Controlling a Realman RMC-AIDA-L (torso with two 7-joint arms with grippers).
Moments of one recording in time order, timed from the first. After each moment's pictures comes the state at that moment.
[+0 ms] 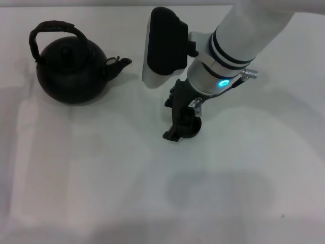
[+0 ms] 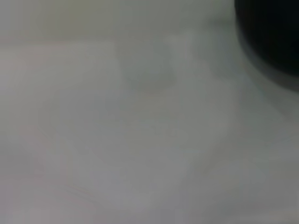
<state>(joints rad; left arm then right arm) -0.39 -2.08 0.12 -0.20 1.11 1.39 -0.26 1.02 2.03 -2.03 -0.81 -2.13 -1.10 2.30</state>
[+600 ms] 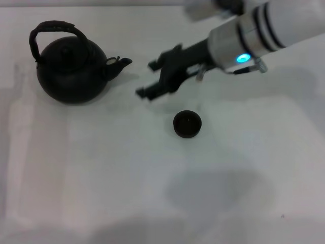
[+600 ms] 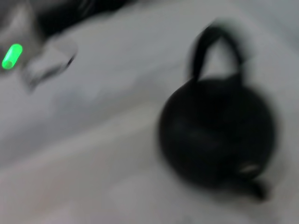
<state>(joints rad) -0.38 -2.08 0.09 -0.19 1.10 1.44 -0.26 0.79 2.03 -1.66 -0.85 -1.88 -1.04 2.04</state>
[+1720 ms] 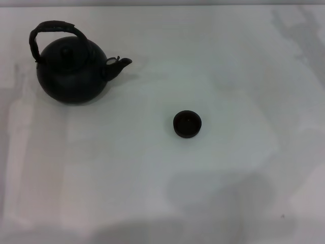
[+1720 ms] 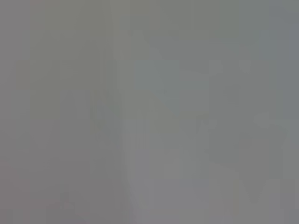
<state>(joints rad) -0.37 -2.08 0.10 -0.16 1.11 1.44 -0.26 0.56 2.03 -1.17 -0.24 -0.39 -1.10 0.60</state>
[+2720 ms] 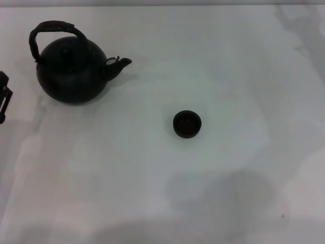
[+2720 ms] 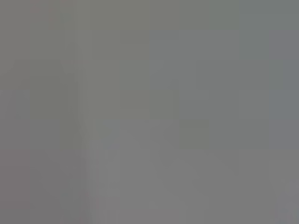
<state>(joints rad) -0.22 -2.08 0.36 -0.15 1.18 1.57 -0.25 0.61 2.02 -1.17 -0.23 -0.33 -0.97 0.52</state>
